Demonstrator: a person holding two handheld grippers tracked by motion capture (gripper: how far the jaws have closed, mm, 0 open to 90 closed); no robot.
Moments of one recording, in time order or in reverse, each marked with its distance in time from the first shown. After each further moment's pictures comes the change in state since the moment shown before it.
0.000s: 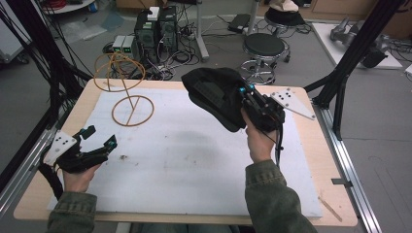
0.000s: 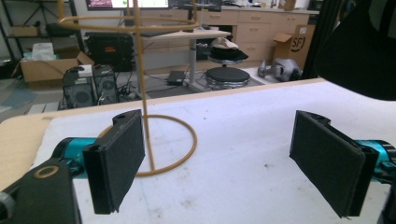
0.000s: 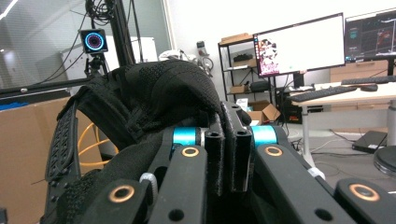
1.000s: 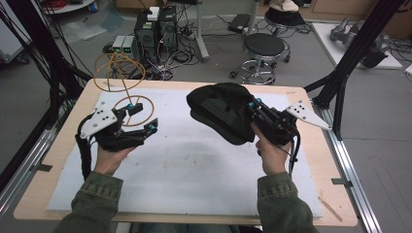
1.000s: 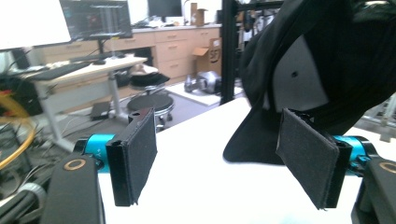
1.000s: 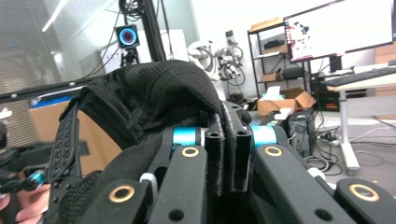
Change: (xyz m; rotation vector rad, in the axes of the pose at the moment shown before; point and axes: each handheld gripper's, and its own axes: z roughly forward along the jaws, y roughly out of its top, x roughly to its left) left arm -0.080 0.077 0.055 -0.056 -0.334 0.113; right arm -0.020 -0.009 -0.037 0.046 0.132 0.072
